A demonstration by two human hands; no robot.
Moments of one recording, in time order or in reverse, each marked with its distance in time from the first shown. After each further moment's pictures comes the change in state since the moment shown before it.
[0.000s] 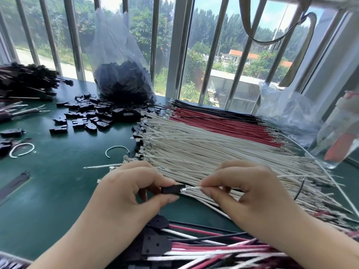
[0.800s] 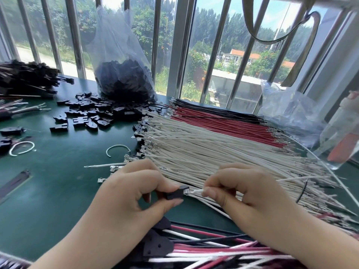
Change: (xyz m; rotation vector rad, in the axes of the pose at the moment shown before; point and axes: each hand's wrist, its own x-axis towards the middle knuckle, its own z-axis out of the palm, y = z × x) left_hand -0.003 -0.002 -0.001 -0.015 -0.024 0.116; right_hand 0.001 -0.001 -0.002 -0.014 -0.157 0.064
